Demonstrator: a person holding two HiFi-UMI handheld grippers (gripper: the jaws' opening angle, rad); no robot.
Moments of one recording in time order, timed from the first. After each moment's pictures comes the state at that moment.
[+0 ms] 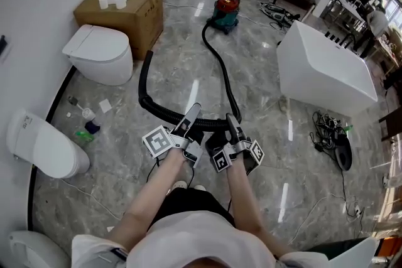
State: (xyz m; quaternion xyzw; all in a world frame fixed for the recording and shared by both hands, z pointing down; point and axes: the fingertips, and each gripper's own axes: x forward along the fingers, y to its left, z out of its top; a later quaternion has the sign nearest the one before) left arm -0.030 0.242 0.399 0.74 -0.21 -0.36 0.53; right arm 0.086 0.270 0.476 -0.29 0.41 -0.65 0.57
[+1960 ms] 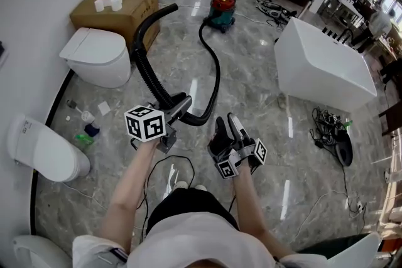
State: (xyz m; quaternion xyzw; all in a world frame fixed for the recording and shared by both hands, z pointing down) left arm -0.042 0.211 0.403 0.93 -0.25 -0.02 0.27; right arm 0.081 0.278 0.433 -0.18 0.51 -0.62 0.57
